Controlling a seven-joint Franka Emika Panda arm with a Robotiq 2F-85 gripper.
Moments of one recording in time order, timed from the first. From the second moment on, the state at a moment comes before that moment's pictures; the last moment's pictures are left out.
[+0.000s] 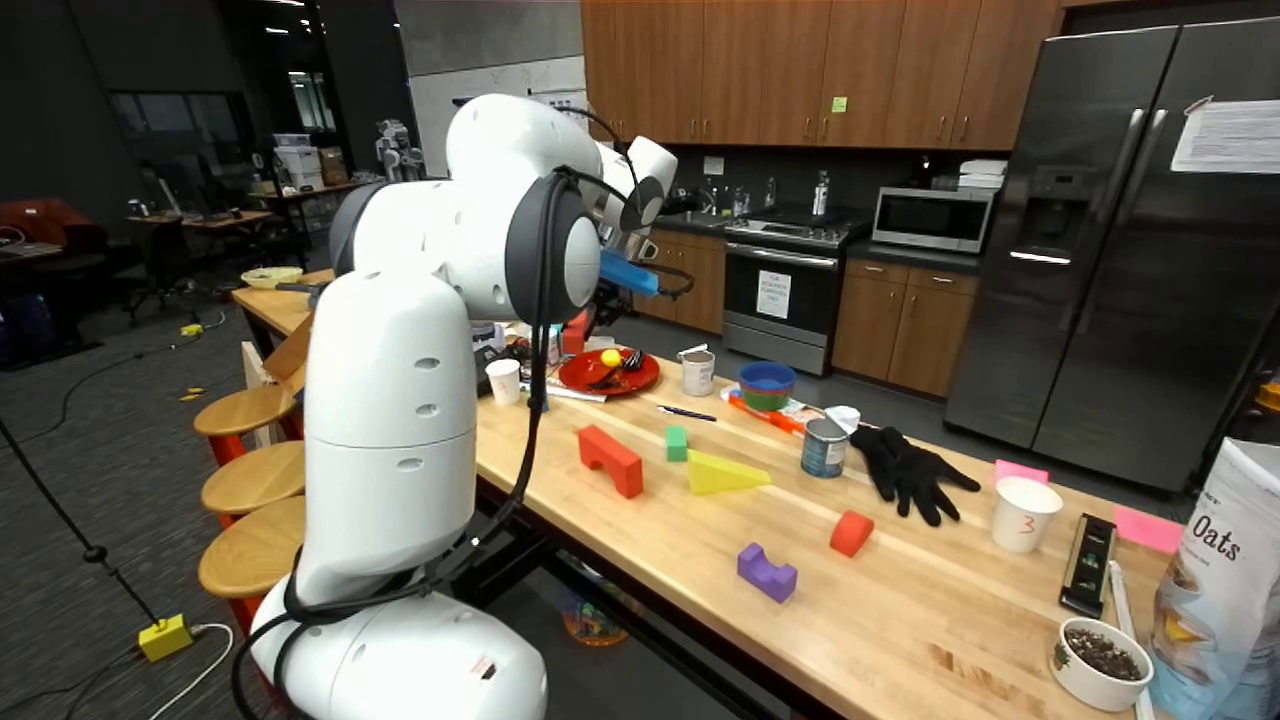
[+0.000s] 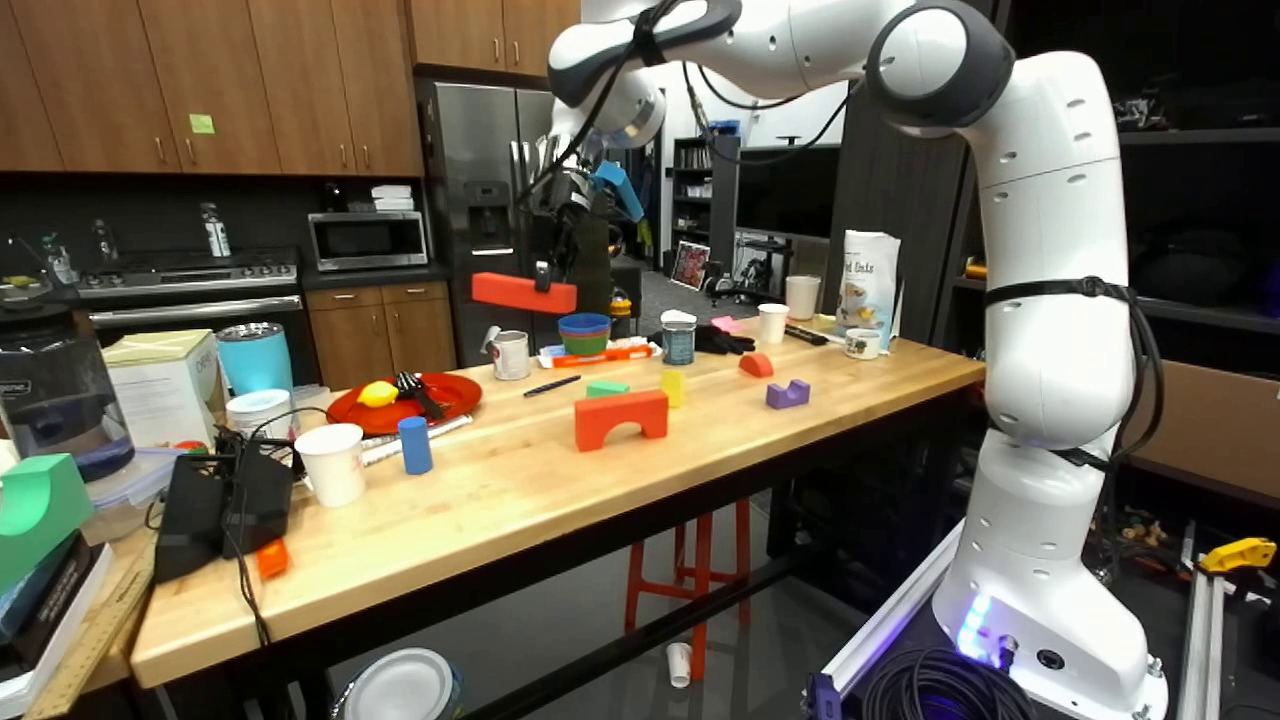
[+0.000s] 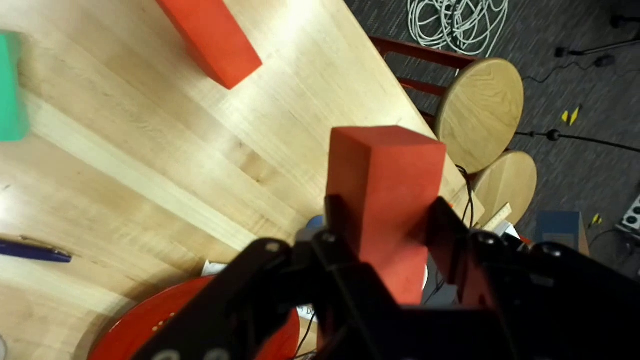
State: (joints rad) arm 0.07 0.27 0.17 -1.52 0.42 1.69 -0.43
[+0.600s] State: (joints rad) arm 0.08 0.07 0.18 -1.85 0.52 1.84 -0.35
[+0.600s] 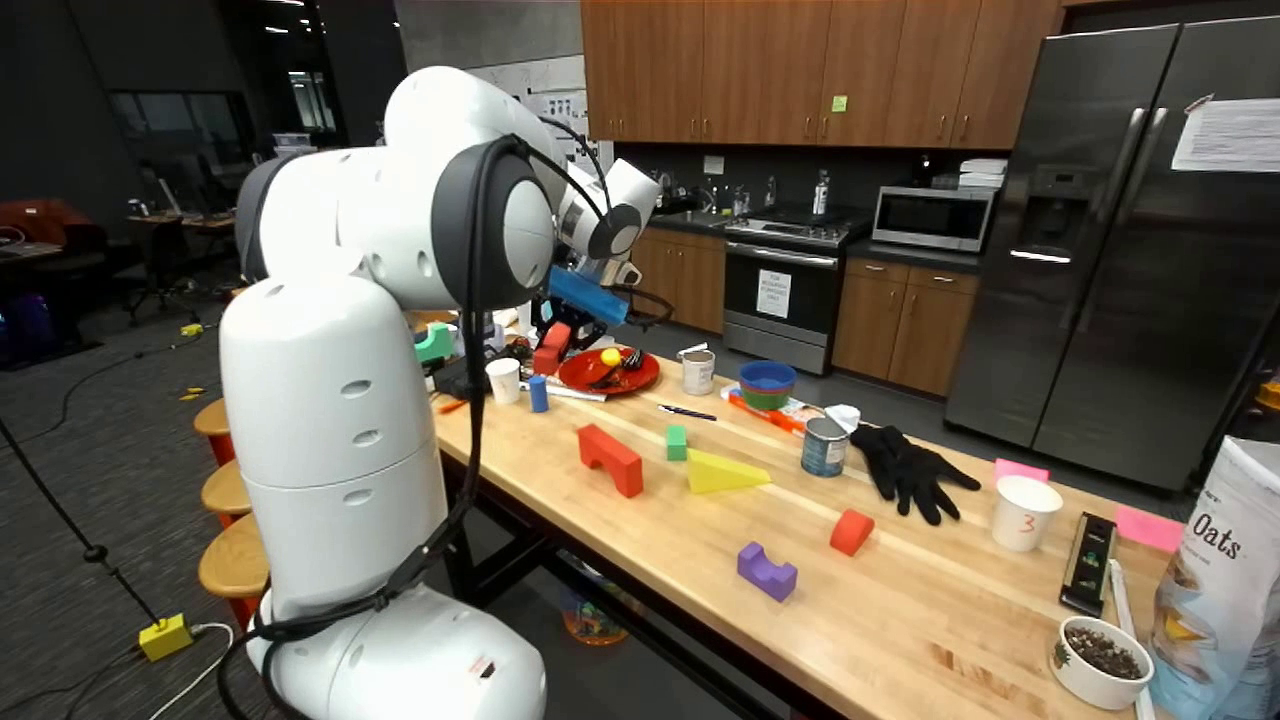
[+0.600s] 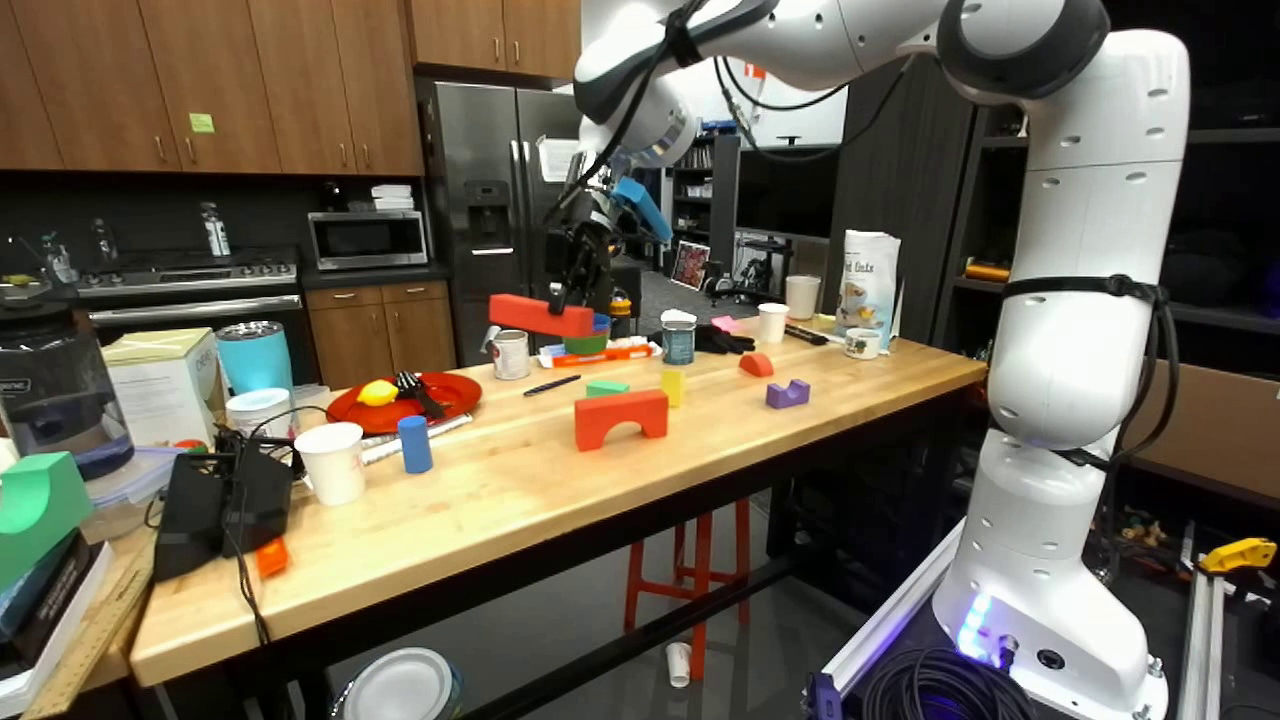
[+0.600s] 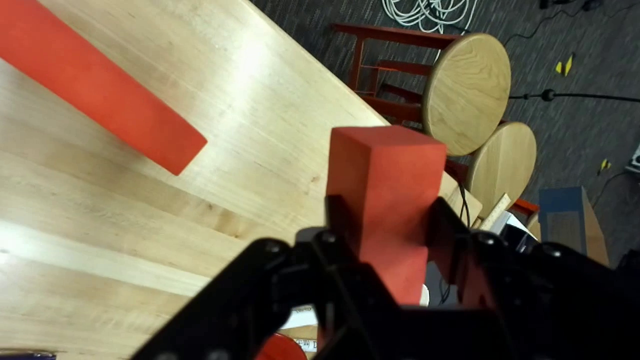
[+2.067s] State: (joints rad) arm 0.11 0.20 0.19 -1.81 0.10 1.73 -0.92
